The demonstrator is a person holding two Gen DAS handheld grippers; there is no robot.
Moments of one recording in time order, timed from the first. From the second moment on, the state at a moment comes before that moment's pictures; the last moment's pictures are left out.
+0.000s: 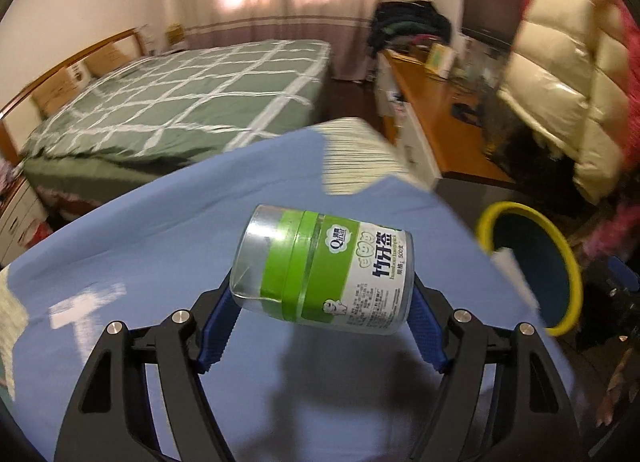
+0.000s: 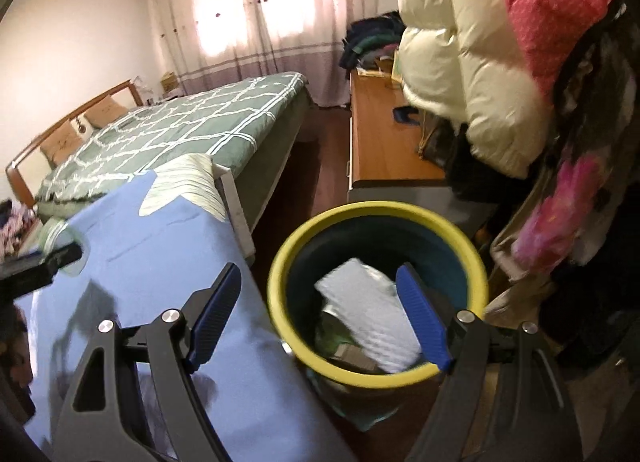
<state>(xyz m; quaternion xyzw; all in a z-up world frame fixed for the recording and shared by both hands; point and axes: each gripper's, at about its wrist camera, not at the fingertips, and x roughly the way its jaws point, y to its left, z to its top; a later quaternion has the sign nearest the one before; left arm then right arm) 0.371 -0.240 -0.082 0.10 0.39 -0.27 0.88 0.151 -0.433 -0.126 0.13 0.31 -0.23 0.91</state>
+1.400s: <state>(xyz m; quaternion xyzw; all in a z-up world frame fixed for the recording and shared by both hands) 0.191 -0.278 -0.034 0.08 0.33 -0.24 0.91 0.033 -0.477 -0.111 0.13 0.29 -0.20 0.93</state>
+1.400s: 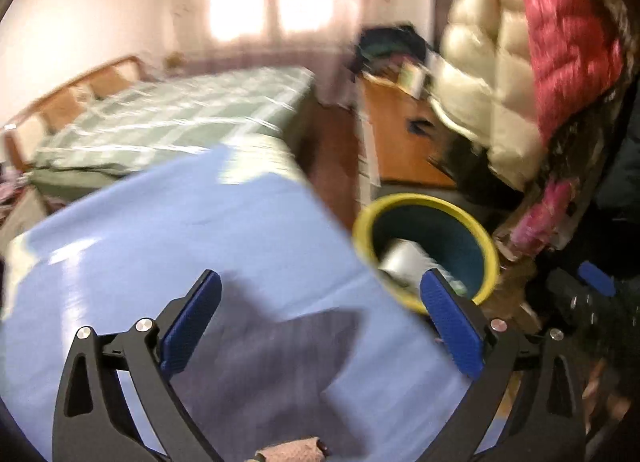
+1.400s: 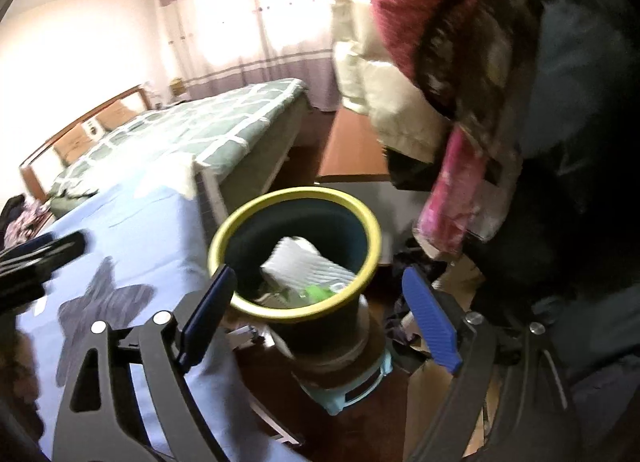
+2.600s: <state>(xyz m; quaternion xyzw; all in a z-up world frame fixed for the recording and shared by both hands) 0.046 0.002 -0.020 -0.07 0.29 0.03 0.96 0.010 -0.372 -0.075 0.05 0.26 -0.10 0.96</state>
